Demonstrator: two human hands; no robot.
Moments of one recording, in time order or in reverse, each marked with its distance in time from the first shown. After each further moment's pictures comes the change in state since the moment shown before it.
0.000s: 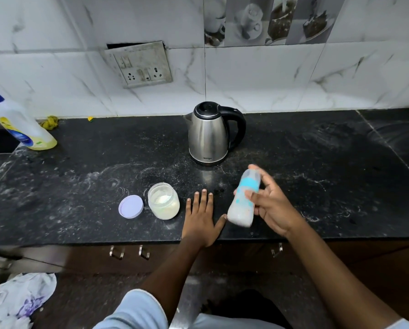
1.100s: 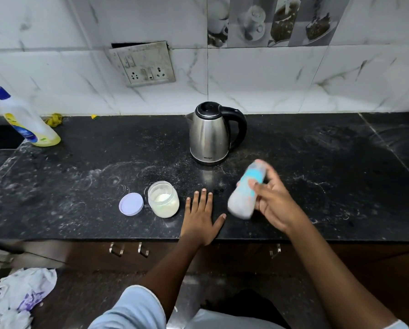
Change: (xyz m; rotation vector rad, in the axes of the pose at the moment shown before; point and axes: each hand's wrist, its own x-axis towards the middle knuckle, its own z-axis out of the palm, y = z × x) left_hand 0.001 0.002 0.000 -0.004 -0.007 -0.017; right_hand -0.004 -0.020 0.001 -0.009 -0.009 -0.025
